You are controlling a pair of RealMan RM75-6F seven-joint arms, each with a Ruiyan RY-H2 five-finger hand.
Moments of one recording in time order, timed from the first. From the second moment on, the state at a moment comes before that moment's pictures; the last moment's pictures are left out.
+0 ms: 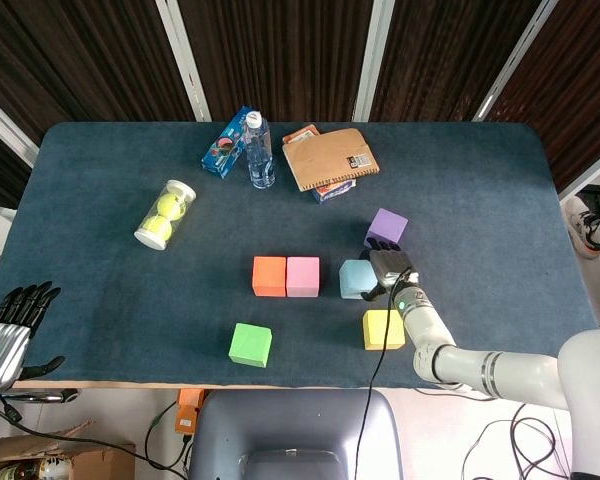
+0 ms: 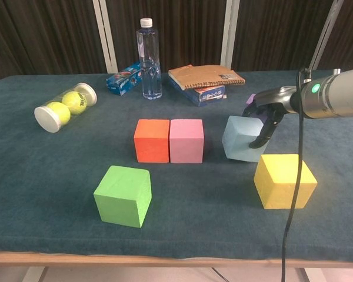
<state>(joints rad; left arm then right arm) -0.20 -1.10 0.00 -1.38 1.57 1.40 -0.16 1.12 -1.40 0.08 -1.53 -0.16 0.80 -0.55</state>
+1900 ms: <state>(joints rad) -0.19 -1.11 0.01 -1.33 1.58 1.41 -0.22 1.23 -1.56 0.20 -1.44 0.10 0.90 -0.83</state>
